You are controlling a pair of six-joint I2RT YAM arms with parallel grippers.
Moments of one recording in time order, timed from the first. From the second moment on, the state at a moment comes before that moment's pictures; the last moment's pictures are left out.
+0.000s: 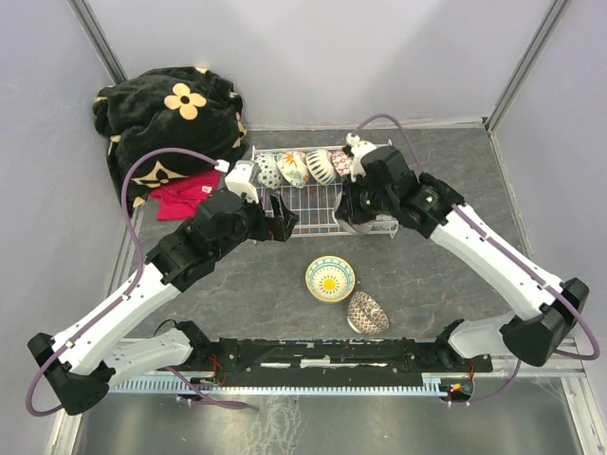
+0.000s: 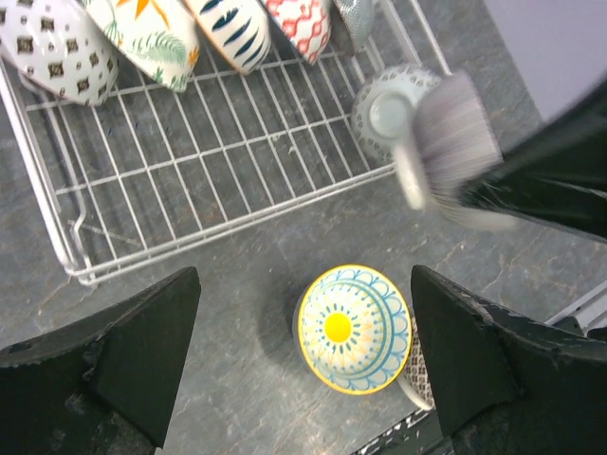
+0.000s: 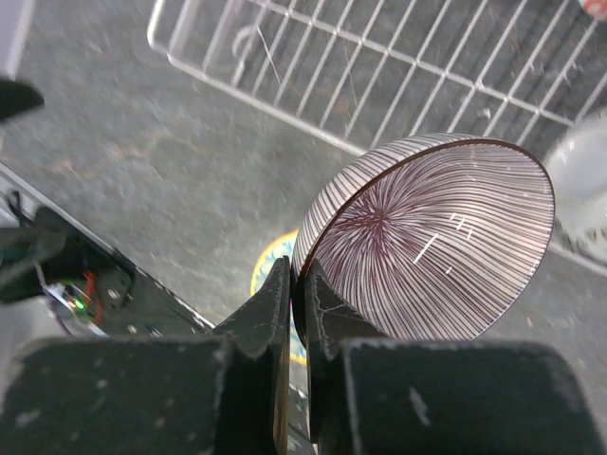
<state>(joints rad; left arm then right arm) -0.78 0.96 1.03 -0.48 -0.20 -0.47 0.75 1.34 1.44 -0.81 -0.01 0.38</state>
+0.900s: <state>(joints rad) -0.75 1.21 0.98 -0.10 -0.16 -0.45 0.44 1.63 1.06 0.07 -0.48 0.67</state>
